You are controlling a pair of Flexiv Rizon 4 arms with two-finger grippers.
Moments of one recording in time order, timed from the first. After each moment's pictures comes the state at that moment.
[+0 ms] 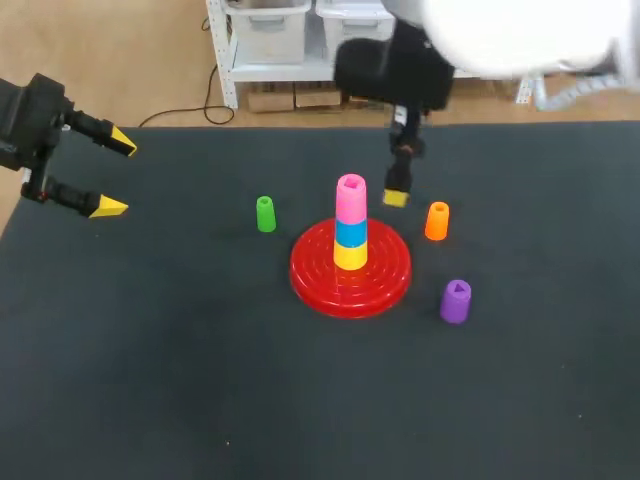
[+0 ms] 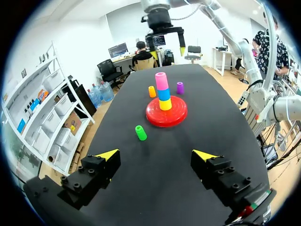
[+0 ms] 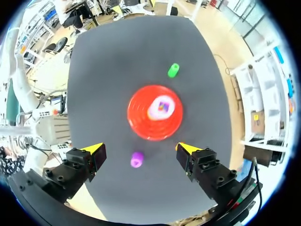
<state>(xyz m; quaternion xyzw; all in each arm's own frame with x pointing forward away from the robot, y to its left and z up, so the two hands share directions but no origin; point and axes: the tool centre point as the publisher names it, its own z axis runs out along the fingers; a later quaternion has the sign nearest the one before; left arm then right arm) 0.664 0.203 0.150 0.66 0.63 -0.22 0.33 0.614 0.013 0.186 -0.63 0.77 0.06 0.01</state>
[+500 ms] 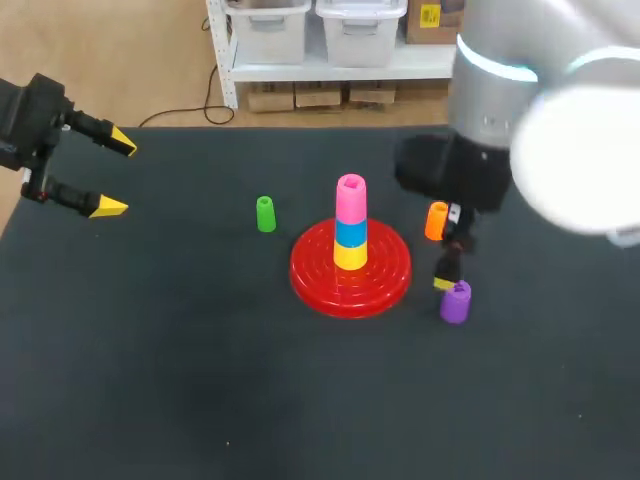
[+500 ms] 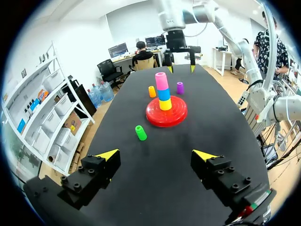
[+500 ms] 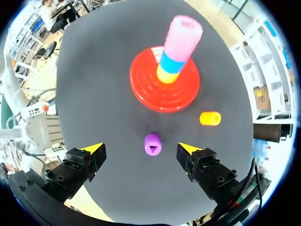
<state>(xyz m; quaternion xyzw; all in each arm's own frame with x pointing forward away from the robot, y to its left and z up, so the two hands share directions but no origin) 0.664 0.203 0.150 0.66 0.63 -0.22 0.33 0.564 -0.047 0.096 -0.58 0.82 0.05 0.01</state>
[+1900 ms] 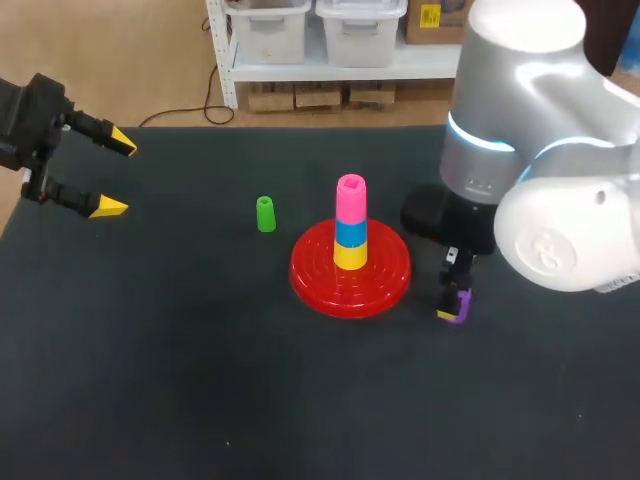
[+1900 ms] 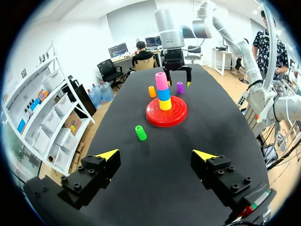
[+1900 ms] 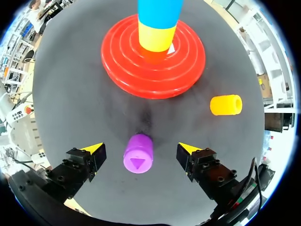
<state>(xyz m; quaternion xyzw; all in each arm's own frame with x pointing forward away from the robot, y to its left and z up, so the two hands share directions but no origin) 0.664 0.203 0.150 0.66 0.63 -0.22 0.33 0.579 -0.064 0.018 -0.55 0.84 0.03 -0.01</state>
